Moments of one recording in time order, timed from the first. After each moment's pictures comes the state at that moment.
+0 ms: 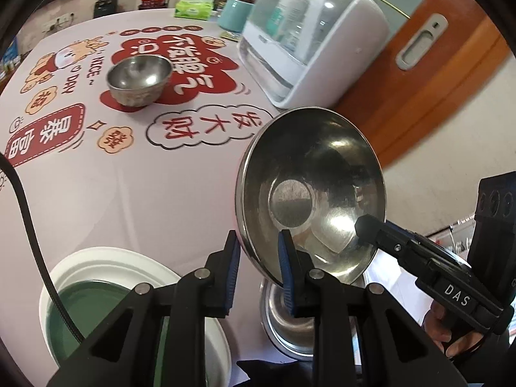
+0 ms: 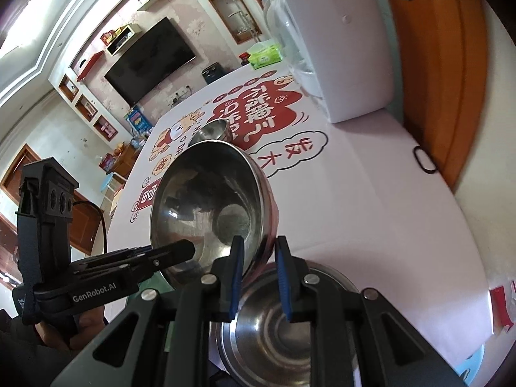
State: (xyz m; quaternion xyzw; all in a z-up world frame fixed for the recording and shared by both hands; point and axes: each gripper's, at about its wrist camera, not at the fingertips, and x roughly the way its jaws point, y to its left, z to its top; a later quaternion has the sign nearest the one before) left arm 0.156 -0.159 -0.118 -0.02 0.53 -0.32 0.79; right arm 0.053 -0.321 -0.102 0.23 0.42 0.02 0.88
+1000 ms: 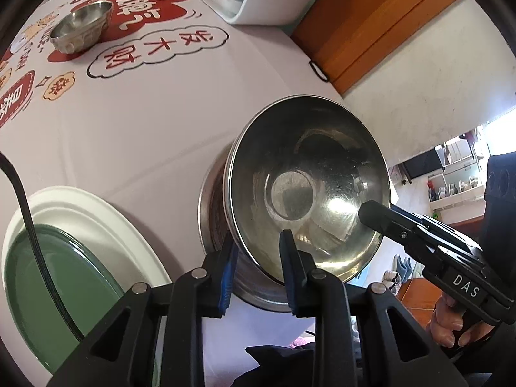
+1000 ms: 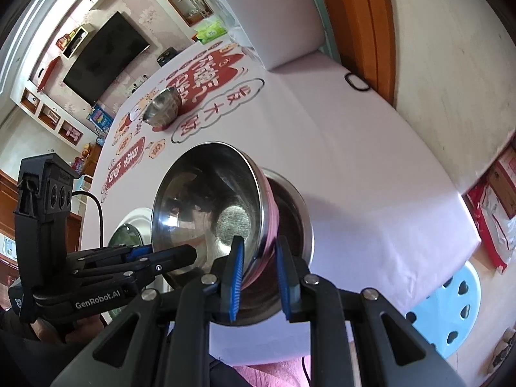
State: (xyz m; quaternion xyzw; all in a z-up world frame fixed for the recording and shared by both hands) left arm 0.100 -0.199 -0.167 0.04 0.61 -0.37 0.70; right arm -0.018 -0.334 -0.140 0.26 0.49 -0.06 0.83
